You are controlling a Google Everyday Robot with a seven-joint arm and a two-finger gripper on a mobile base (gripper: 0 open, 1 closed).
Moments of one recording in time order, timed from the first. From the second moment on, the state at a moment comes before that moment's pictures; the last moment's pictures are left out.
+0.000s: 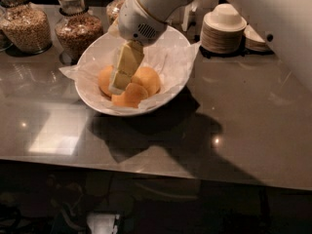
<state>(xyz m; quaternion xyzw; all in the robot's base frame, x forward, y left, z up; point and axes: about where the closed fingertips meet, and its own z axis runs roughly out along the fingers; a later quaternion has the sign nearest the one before) 0.541 0.098 0.955 -0.73 0.60 0.20 0.27</state>
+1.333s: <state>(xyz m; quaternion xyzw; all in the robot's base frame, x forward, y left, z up) 0.589 0.073 0.942 -0.72 0.64 0.12 0.24</state>
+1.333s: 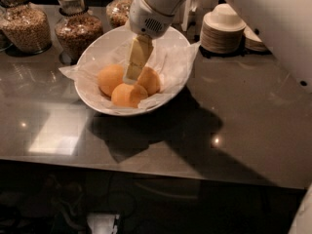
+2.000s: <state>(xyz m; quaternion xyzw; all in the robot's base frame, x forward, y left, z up) 0.611 0.065 0.953 -0.81 0.55 0.08 0.20</state>
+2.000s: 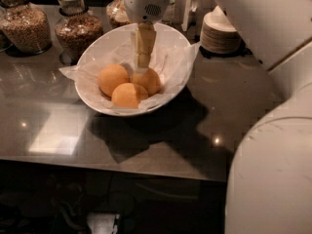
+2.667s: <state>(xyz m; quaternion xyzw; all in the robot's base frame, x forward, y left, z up) 0.647 0.054 0.963 -0.87 0.47 -0.06 0.14</state>
